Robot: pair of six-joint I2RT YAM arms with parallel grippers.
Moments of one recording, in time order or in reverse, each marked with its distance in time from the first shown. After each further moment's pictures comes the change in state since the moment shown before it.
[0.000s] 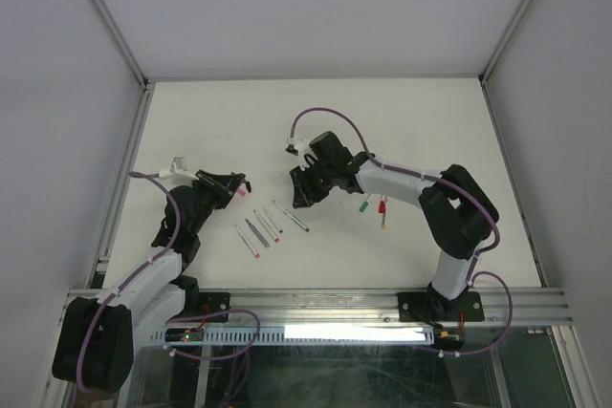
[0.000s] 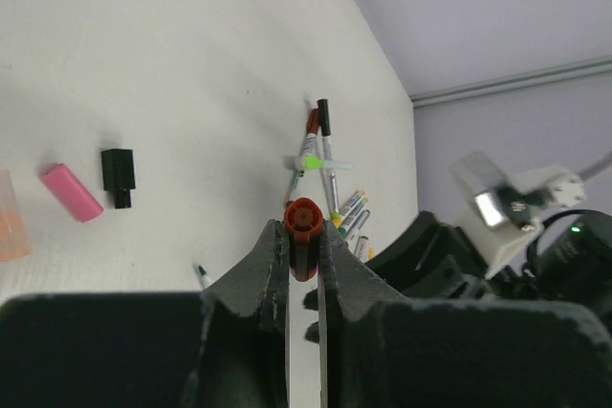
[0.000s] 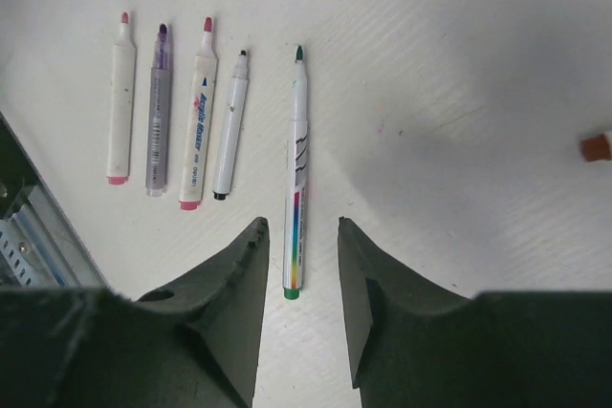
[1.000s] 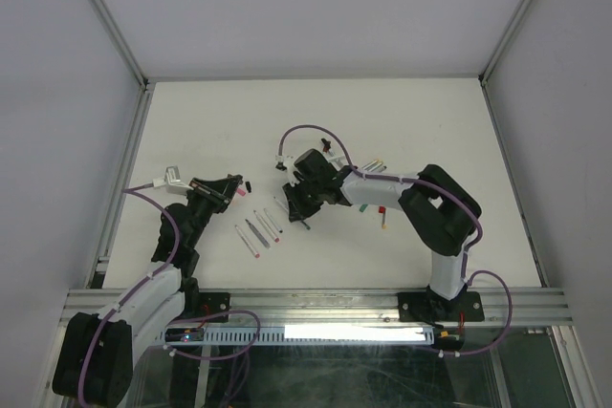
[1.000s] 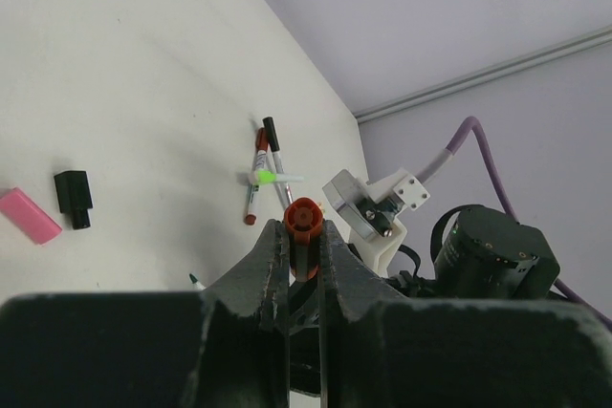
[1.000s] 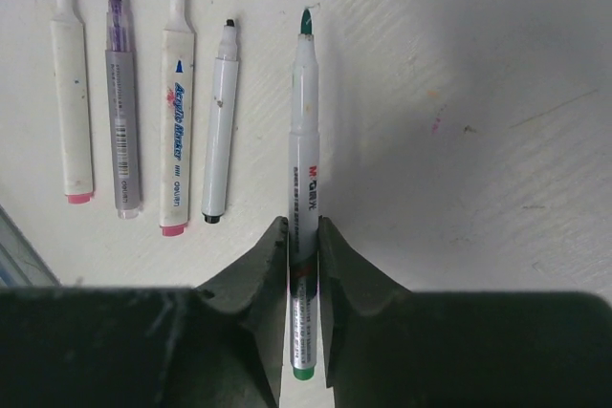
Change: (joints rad) left arm 0.000 -0.087 -0.118 0.192 0.001 -0.012; right arm 0.085 0.066 -0.029 0.056 0.082 0.068
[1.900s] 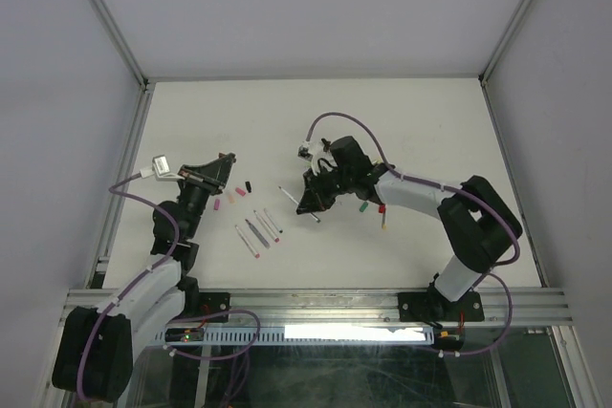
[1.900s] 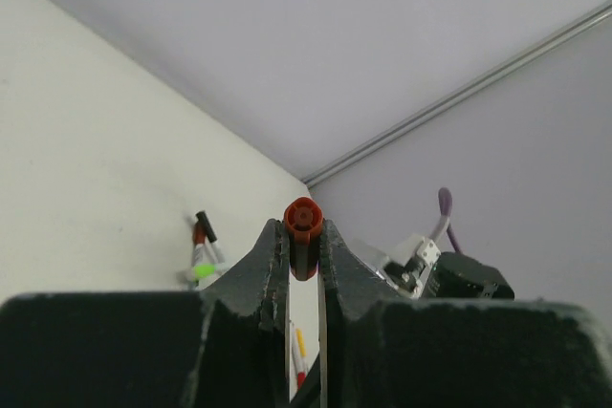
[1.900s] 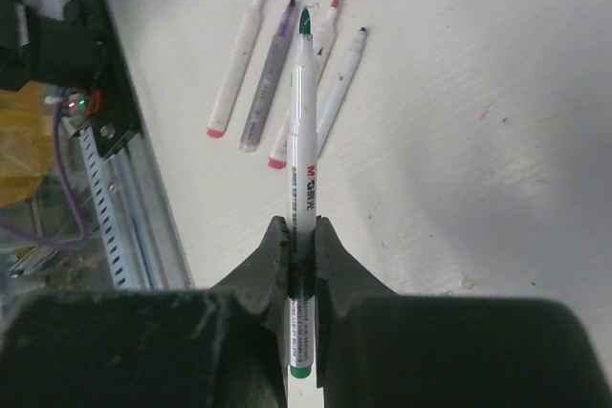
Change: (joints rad) left arm 0.000 0.085 0.109 0.266 -0.046 0.065; right arm -0.176 -0.248 -0.197 0.163 -0.420 -0.084
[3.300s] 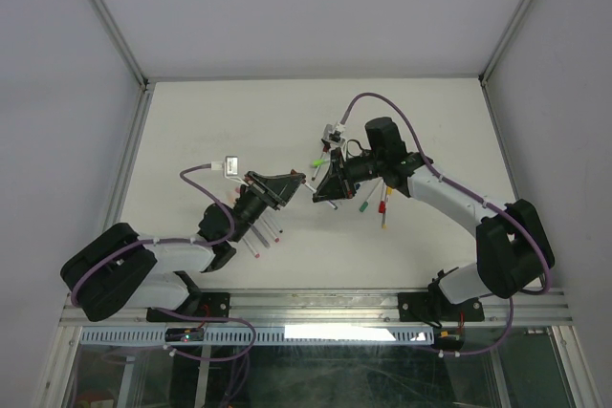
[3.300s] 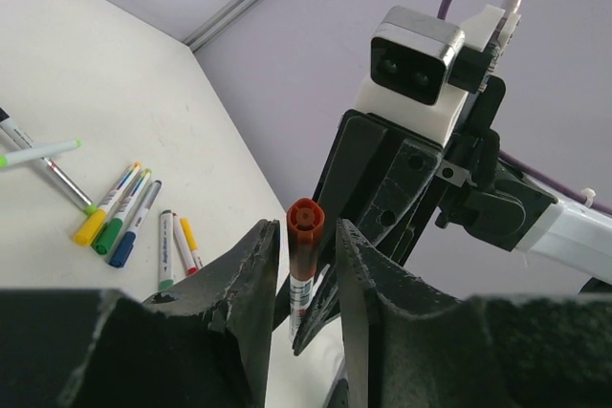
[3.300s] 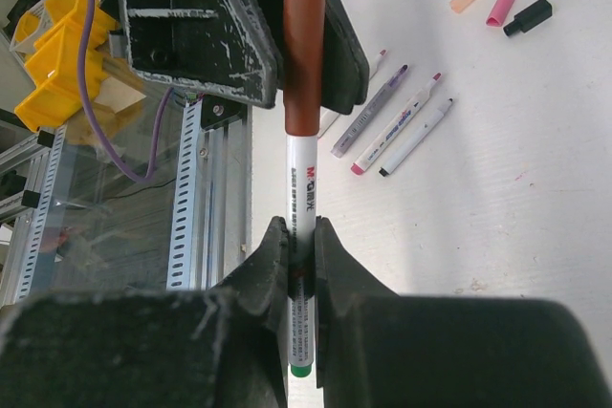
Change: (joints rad) left arm -0.578 0.422 0.070 0.354 -0.168 0.065; right arm -0.152 -0.180 0.021 -0.088 -0.339 -0.173
